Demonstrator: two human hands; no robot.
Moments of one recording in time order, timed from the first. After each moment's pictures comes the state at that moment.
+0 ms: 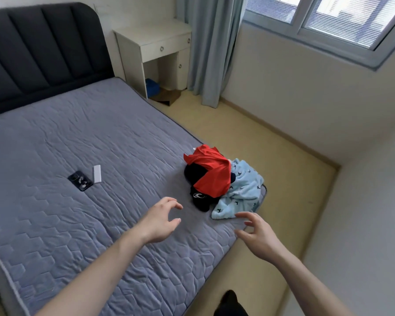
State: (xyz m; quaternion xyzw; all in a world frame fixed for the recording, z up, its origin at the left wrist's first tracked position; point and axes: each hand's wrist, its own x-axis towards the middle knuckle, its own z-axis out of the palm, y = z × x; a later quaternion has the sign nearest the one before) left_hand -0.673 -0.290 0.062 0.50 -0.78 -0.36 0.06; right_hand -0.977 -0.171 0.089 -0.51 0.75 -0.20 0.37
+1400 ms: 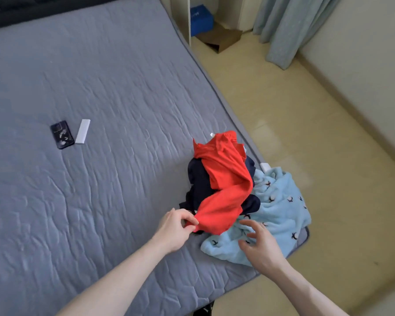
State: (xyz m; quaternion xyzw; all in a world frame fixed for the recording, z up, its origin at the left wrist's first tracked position) left_hand -0.925 -0.527 -0.218 0.68 -0.56 -0.45 0.13; right_hand -1.191 -0.522 -0.187 -0.57 0.67 -0.06 0.48
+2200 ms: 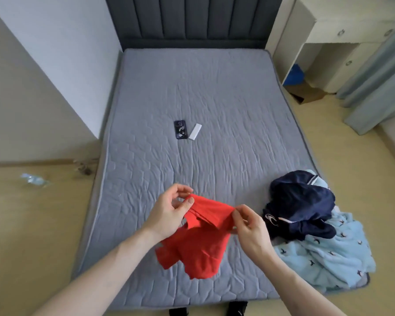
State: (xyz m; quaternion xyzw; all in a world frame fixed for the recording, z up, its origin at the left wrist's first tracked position) left_hand -0.609 -0.261 0.006 0.68 -0.35 -0.41 0.49; right_hand -0.834 -0.346 -0.015 -0.61 0.52 -0.22 0.56
